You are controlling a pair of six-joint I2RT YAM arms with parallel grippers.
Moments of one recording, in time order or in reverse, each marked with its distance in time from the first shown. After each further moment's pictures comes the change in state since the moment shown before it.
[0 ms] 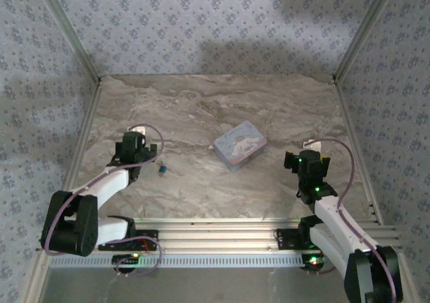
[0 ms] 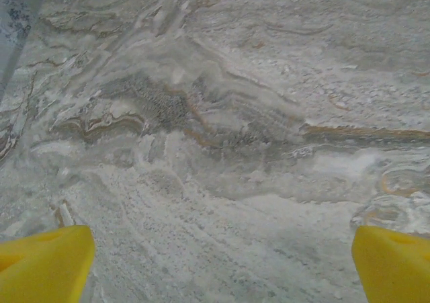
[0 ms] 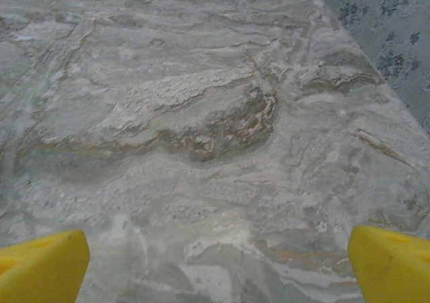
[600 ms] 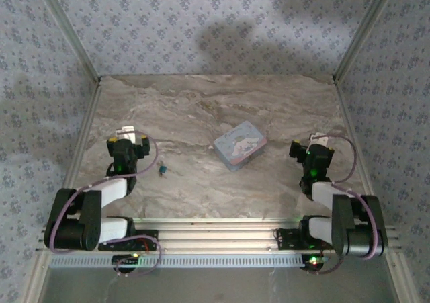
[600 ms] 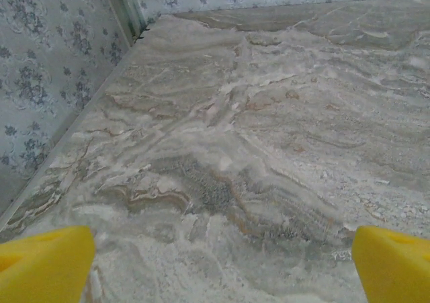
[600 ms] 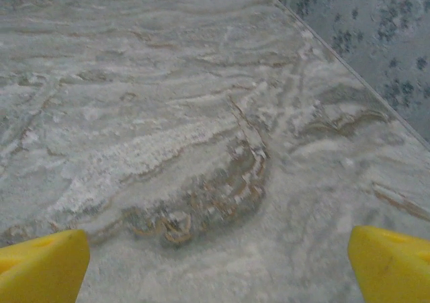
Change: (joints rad) left arm 0.097 0.050 -0.166 0.557 0.031 0.011; right arm -0.201 0.426 -0.032 0.603 -0.180 -0.050
